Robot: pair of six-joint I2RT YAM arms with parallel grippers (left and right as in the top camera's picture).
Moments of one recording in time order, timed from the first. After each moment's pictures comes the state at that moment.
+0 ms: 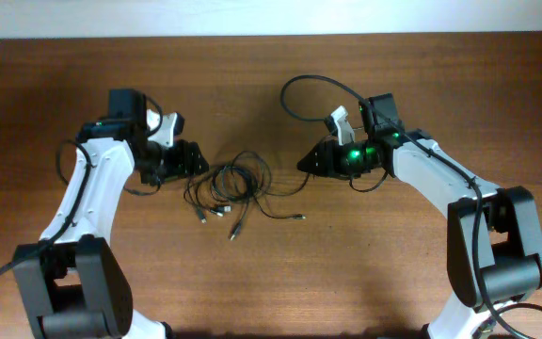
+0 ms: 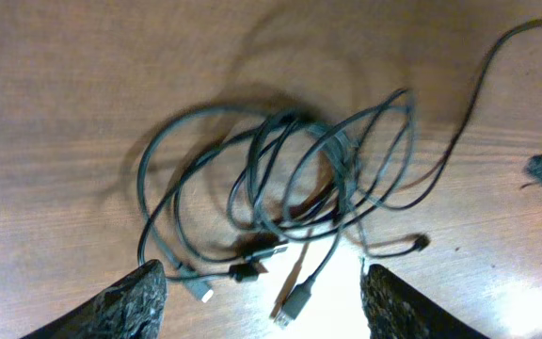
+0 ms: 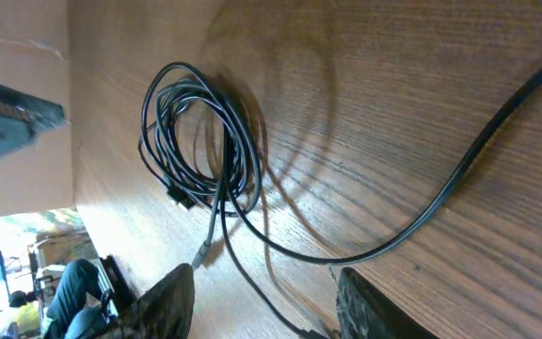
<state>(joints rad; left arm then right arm) 0.07 1.71 1.31 -0.96 0.42 -0.04 0.24 1.89 1.18 -0.43 -0.81 0.28</state>
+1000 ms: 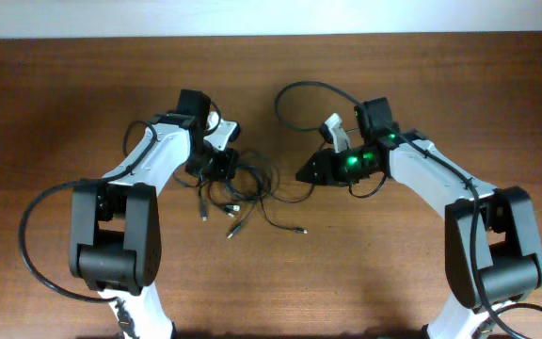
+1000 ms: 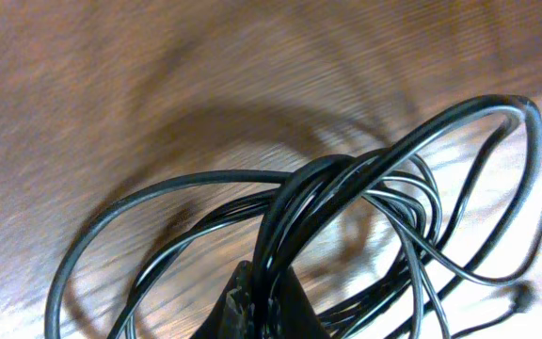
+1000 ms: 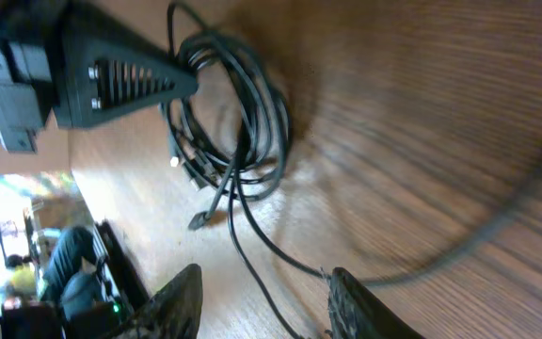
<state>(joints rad) -0.14 1.97 1.34 -0.80 0.37 0.15 0.27 1.89 1.18 -0.51 -0.84 0.17</state>
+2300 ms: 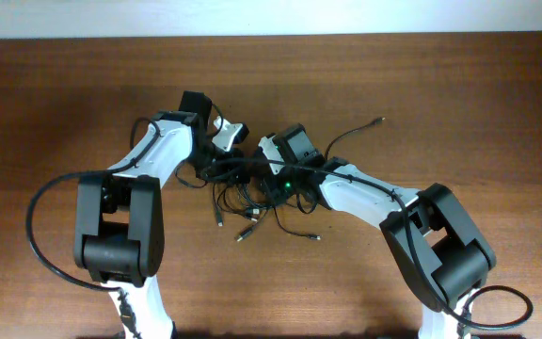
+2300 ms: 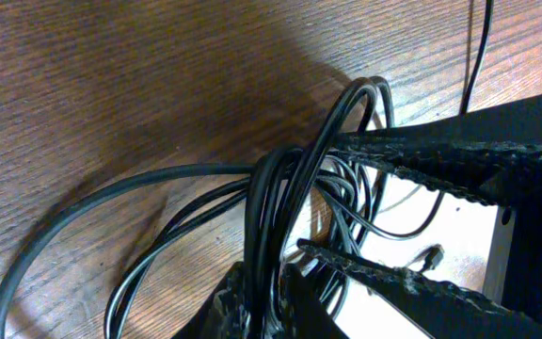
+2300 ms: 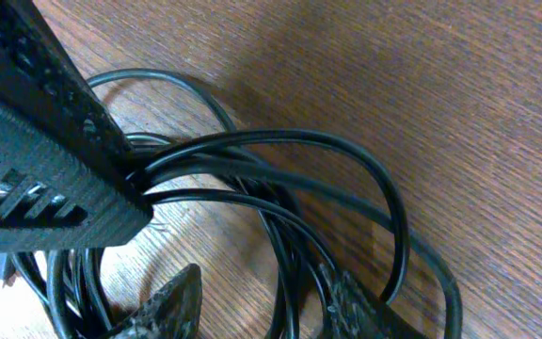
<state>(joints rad) -0.14 2.02 1.37 -0.87 0.57 0.11 0.62 2.00 1.18 -0.18 -0.26 0.10</state>
